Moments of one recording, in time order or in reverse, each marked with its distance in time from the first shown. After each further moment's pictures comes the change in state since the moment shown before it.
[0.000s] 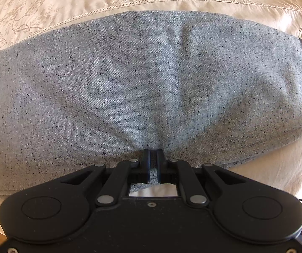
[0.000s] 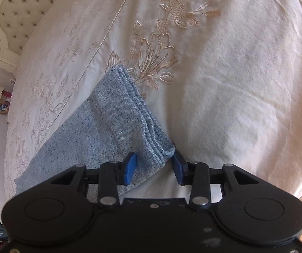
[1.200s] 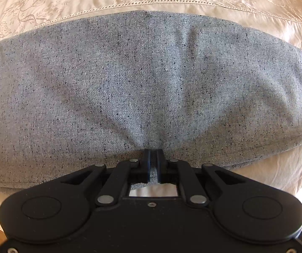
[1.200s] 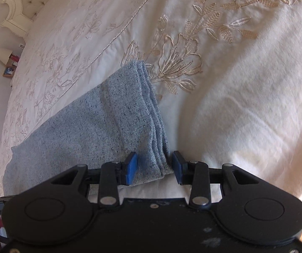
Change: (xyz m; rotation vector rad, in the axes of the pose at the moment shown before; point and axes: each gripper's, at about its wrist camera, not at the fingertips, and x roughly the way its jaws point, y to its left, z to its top) left arm -0.008 0.019 -0.007 -0.077 -0.008 -0.023; right arm -0.002 0.020 0.014 -0.170 0.117 0.004
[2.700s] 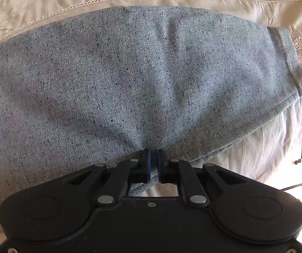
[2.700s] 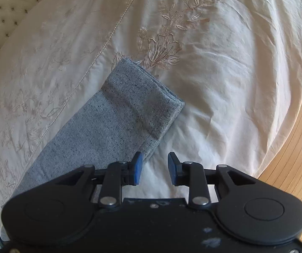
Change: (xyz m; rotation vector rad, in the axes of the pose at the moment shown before) left arm 0.003 0.047 0.027 0.177 0.080 -0.190; right arm -0.018 0.079 -0.061 0.305 -0.220 -0.260
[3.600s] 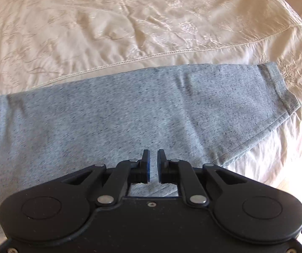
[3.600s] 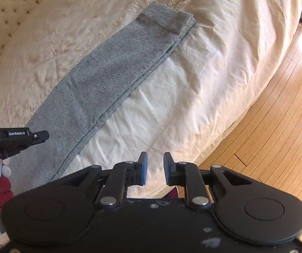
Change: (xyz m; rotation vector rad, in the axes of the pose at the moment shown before) left arm -0.064 0.009 -0.008 0.063 -0.258 0.061; right arm -0.085 0.026 -0.183 -0.038 0.026 0.034
